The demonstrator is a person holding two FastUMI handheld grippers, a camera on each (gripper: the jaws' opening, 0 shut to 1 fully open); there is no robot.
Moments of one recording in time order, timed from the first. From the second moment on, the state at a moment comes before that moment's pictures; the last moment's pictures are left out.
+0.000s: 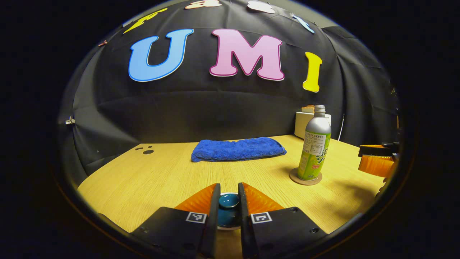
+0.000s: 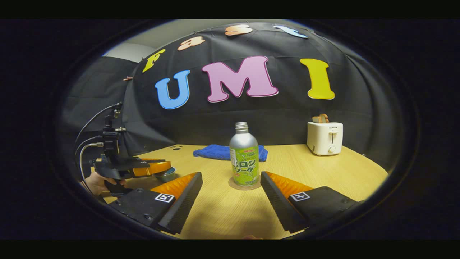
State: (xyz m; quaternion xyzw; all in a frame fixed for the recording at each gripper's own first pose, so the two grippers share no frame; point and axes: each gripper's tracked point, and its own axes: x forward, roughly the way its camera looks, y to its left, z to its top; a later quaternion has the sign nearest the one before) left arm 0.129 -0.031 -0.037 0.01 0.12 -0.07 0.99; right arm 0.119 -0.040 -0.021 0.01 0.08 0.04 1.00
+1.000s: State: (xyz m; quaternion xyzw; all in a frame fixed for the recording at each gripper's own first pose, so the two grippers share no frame) left arm 0.086 -0.032 0.033 0.05 0.02 -0.04 1.00; right arm 0.106 -0.028 -0.009 0.02 0.06 0.05 1.00
